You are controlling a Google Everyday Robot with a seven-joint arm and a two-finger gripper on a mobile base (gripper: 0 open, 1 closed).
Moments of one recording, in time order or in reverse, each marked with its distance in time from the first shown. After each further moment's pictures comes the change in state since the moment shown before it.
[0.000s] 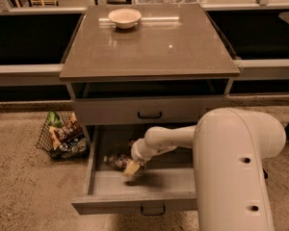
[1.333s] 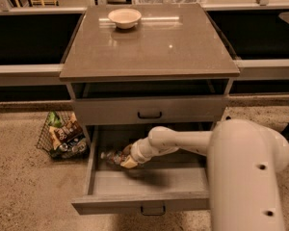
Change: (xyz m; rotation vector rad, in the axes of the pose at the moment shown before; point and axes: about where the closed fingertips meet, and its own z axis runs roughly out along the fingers) arm -0.013 0.001 0.011 -0.043 -0.110 -0.021
